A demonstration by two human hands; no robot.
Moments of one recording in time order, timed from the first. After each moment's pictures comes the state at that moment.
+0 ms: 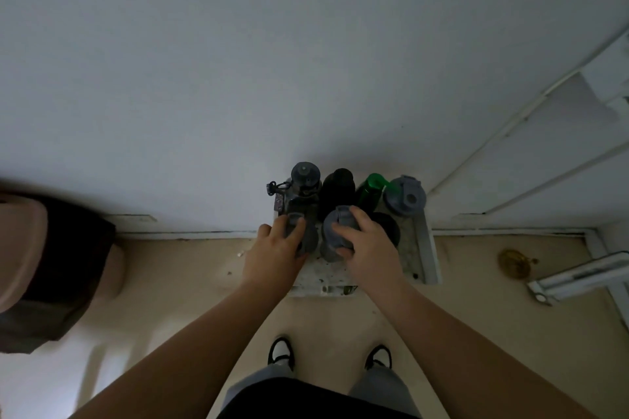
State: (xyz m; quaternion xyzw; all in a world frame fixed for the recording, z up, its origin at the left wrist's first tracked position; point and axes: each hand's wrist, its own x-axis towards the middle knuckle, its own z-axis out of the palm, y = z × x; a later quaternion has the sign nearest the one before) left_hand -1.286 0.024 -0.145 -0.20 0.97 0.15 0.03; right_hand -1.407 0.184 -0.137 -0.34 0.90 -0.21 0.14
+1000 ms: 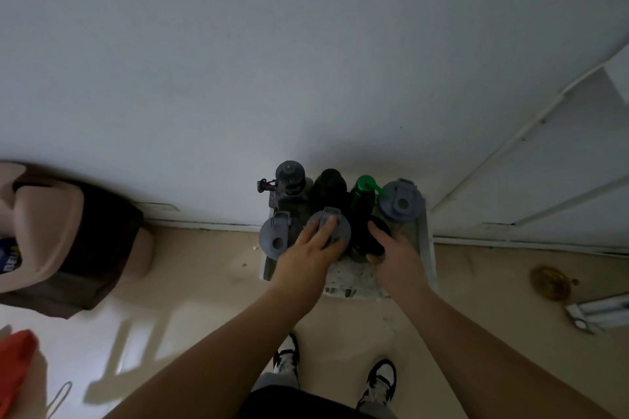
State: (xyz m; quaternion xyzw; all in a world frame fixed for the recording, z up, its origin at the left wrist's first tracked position) left_hand -1.331 0.106 -0.144 -0.14 0.98 0.16 0.04; right_hand -1.472 0.258 -0.190 -0.28 0.91 -0.23 0.21
